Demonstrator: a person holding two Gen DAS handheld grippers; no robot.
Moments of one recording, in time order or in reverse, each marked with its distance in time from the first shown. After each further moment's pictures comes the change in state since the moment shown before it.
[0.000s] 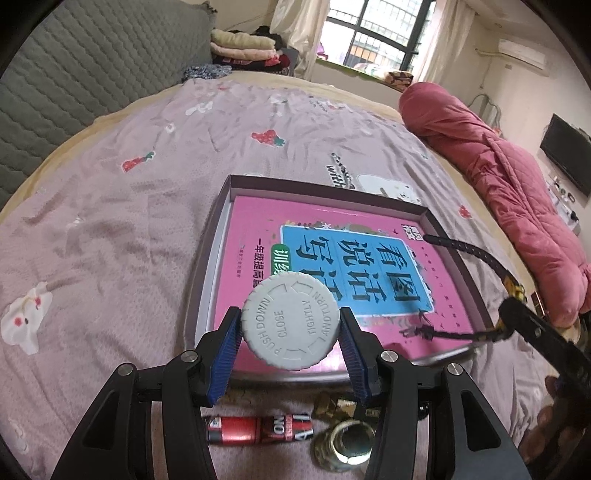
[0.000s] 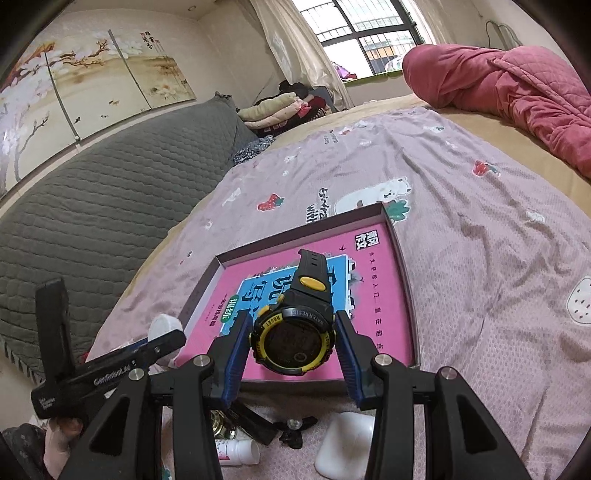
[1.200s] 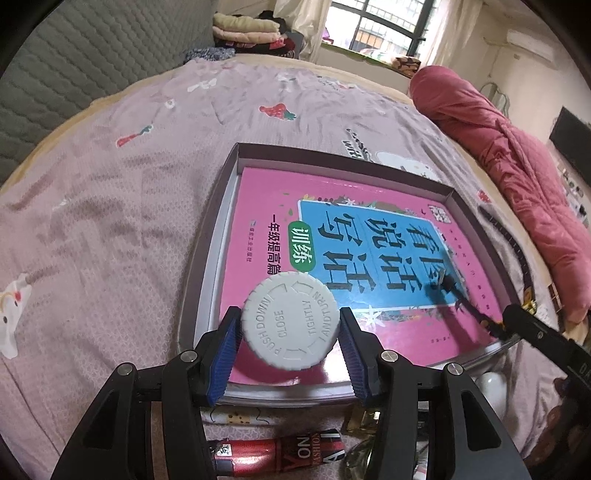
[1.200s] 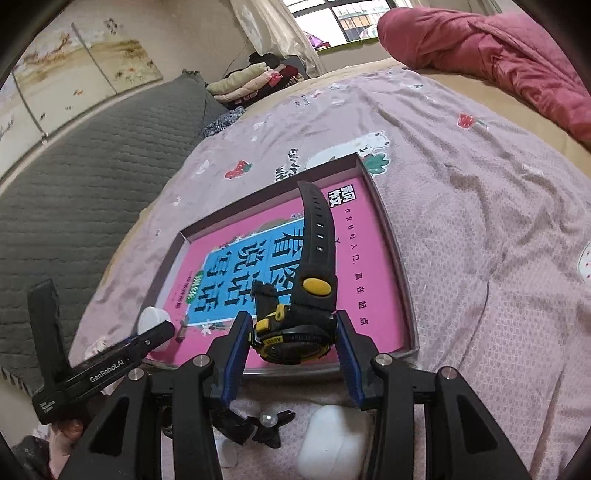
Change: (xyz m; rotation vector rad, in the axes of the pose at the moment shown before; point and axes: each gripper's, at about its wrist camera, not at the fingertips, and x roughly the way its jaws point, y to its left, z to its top) left arm 0.042 0.010 -0.009 0.015 0.053 0.038; right arm 0.039 -0.018 -0.010 0.064 0.126 -0.086
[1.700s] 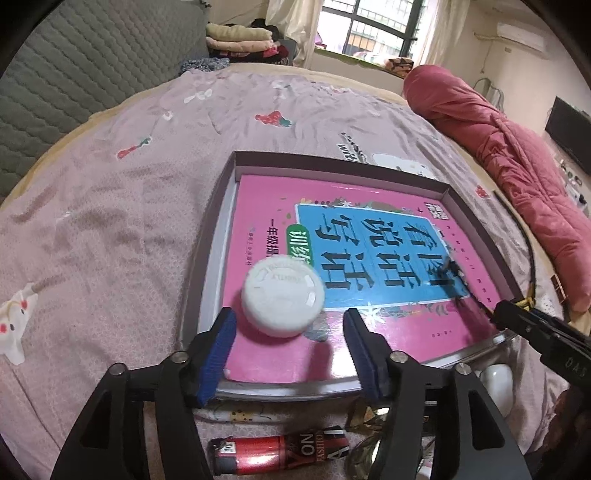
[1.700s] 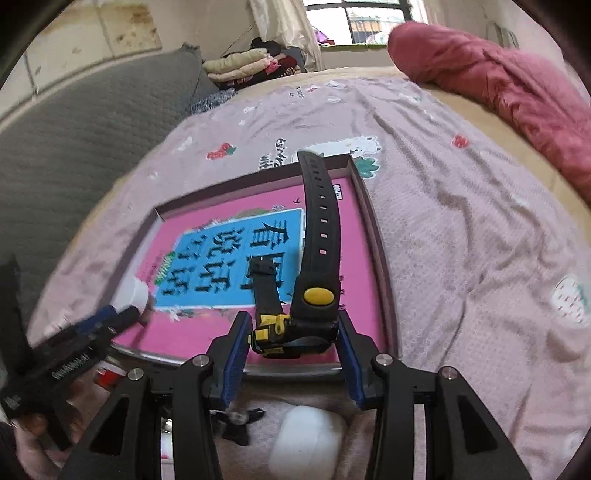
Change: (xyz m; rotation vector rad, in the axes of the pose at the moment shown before) left arm -0.007 0.000 -0.004 0.035 -0.033 0.010; right arm 0.007 0.016 0.001 -0.134 0.040 -0.173
